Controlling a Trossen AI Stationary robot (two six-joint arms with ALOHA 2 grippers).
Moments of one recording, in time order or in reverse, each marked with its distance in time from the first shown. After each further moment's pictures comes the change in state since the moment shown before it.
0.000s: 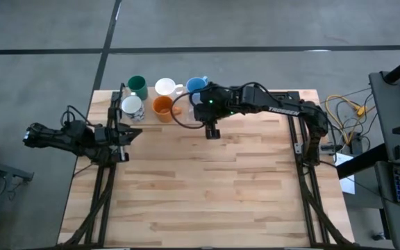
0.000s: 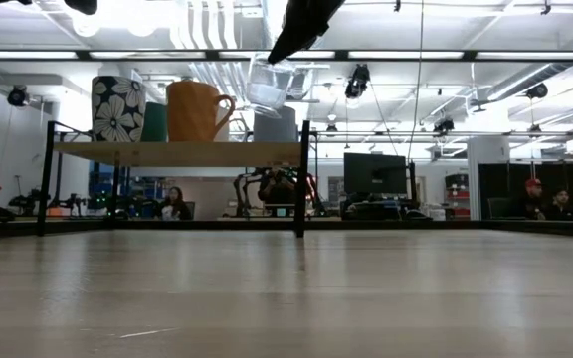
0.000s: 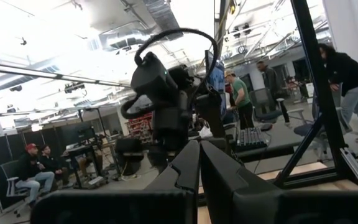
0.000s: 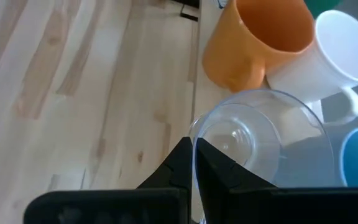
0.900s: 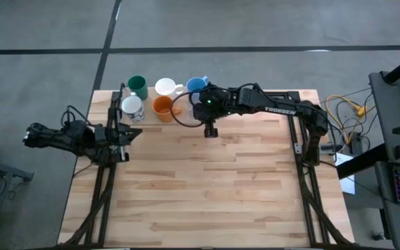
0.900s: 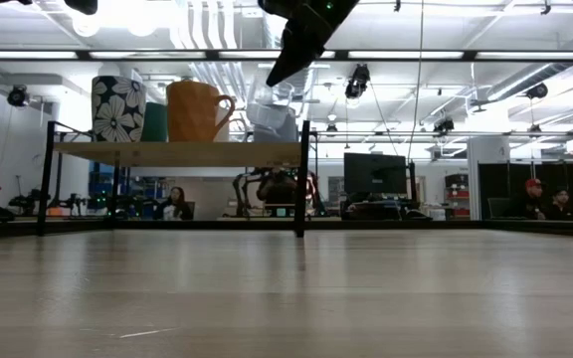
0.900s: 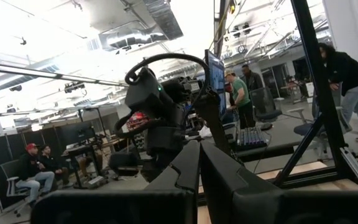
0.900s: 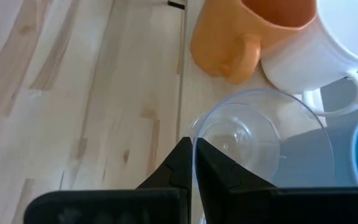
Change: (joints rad) left arm 0.000 0.002 0.000 0.000 0.000 0.001; right arm -0.031 0.000 -0.104 0.111 0.010 -0.013
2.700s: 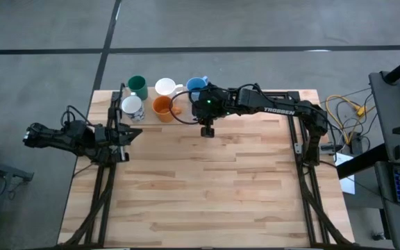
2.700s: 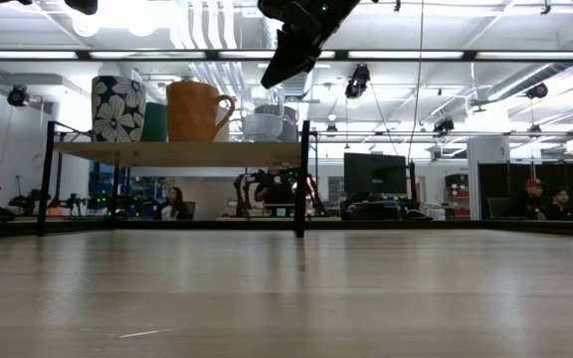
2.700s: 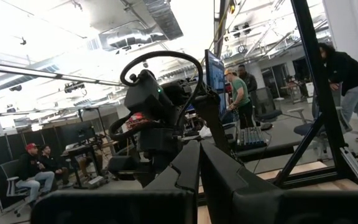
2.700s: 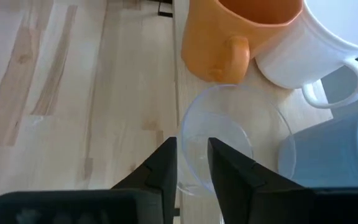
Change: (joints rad) left arm 0.000 0.000 0.000 0.000 0.000 0.000; right arm -0.003 0.002 -0.022 0.058 0.000 0.123
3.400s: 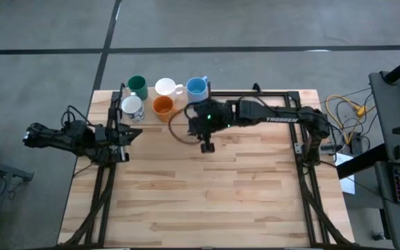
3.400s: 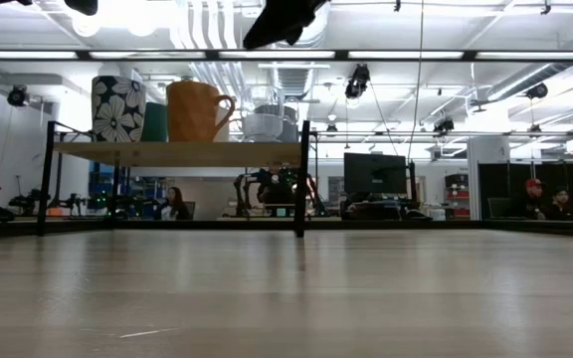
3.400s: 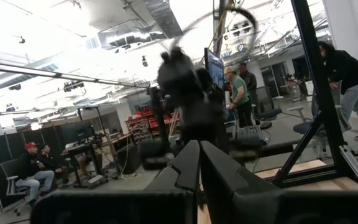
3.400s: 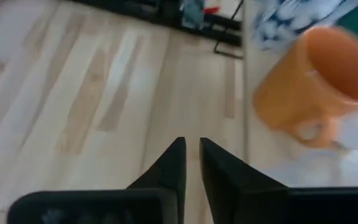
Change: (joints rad) left arm 0.000 0.000 0.000 -0.006 0.000 -0.001; right arm 0.131 -0.005 0.025 0.021 -0.042 -0.026
